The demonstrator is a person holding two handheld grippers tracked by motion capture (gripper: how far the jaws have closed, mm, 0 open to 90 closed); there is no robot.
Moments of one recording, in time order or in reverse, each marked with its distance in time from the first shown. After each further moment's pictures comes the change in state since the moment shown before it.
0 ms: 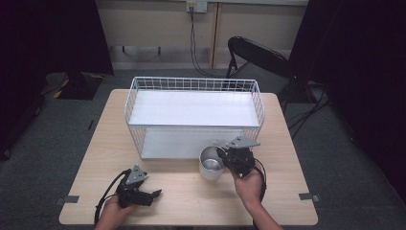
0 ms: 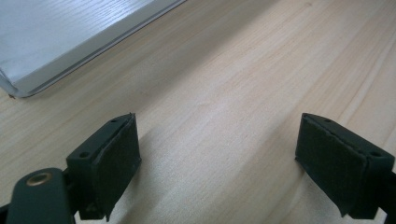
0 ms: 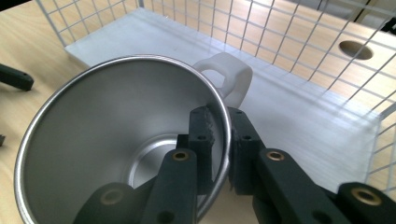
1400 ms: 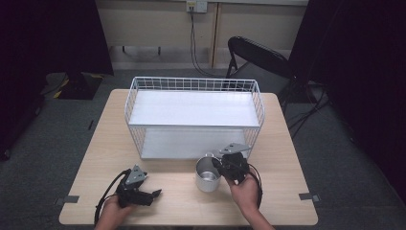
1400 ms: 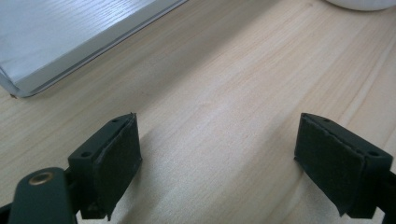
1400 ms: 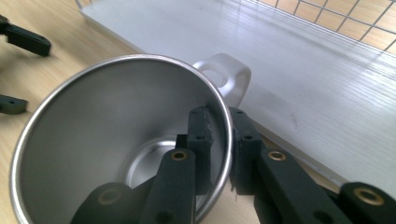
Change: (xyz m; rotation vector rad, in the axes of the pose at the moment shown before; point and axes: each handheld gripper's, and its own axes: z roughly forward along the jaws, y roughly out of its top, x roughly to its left) left arm 0.000 0.000 0.000 -0.001 0.002 -0.002; right arm 0.014 -0.015 0.012 0.114 0.080 0.023
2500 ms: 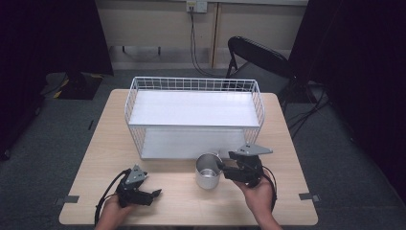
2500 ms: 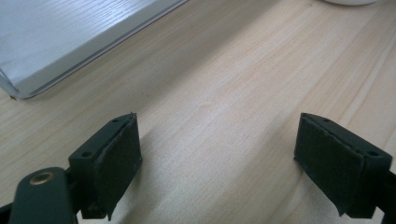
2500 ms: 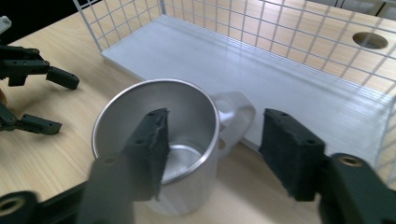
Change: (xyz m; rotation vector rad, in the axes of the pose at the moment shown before) left arm 0.001 0.000 0.000 -0.001 0.000 0.005; right arm -0.005 0.001 -0.044 -0.131 0.000 0.021
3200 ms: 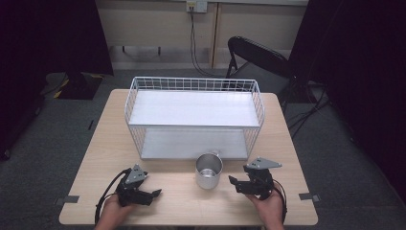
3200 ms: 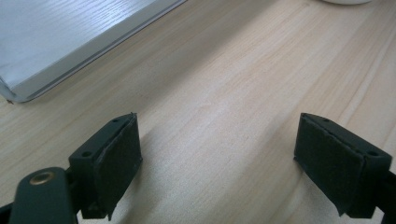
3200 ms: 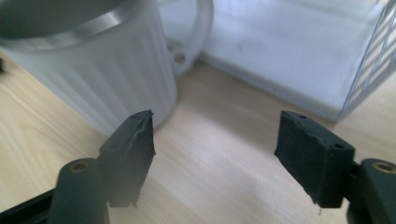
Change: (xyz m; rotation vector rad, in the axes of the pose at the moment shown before) left arm 0.002 0.000 0.001 -0.001 -0.017 0.010; right arm -0.029 -0.064 -0.001 0.079 -0.032 0.049
